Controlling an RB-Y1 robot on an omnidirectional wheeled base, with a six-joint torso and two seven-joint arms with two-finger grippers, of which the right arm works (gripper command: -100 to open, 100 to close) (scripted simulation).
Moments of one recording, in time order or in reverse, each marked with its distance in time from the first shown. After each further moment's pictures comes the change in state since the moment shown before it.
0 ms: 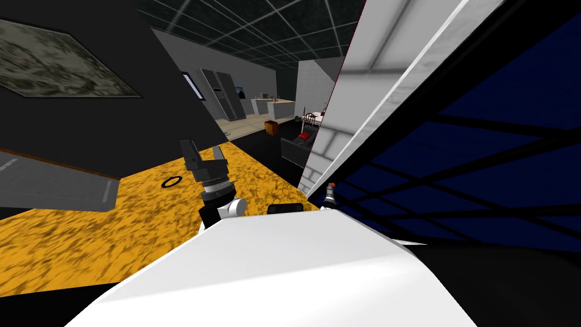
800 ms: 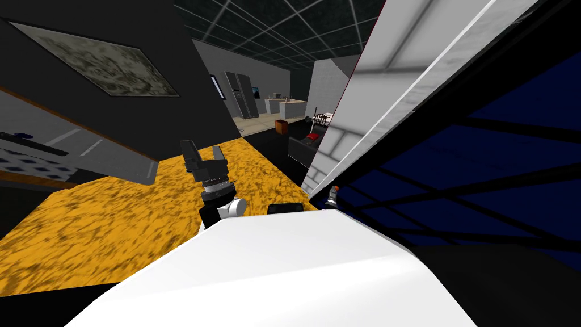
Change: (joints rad) arm 0.074 0.013 0.017 -0.066 -0.086 -0.033 -0.168
